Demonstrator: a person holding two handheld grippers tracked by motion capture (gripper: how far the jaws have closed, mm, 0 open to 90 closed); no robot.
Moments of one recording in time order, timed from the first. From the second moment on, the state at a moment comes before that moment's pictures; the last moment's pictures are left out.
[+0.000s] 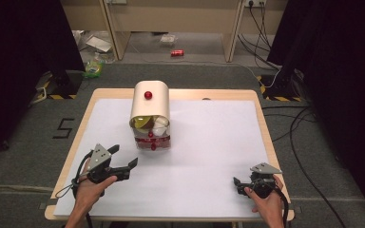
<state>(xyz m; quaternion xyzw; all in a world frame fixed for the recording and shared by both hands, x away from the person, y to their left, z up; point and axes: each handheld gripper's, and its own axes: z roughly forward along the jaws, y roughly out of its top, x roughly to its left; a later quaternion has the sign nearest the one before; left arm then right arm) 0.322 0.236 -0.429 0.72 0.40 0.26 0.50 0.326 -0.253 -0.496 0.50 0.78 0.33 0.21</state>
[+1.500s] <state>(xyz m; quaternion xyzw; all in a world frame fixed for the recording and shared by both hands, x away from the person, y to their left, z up) 0.344 0.198 -0.386 0.71 0.35 0.26 0.55 0.327 -0.254 -0.496 0.50 0.78 0.33 0.21</state>
